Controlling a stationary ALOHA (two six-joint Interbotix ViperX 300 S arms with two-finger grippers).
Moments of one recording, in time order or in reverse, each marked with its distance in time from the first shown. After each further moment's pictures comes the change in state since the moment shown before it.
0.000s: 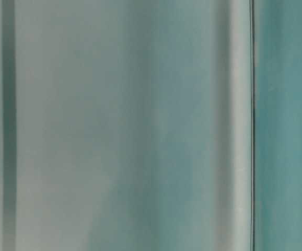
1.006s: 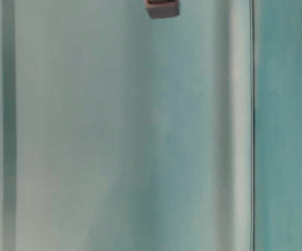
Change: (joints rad) left arm 0.002 0.399 -0.018 0.002 -0.106 0.011; right arm 0.003 0.379 -0.117 0.000 0.169 0.006
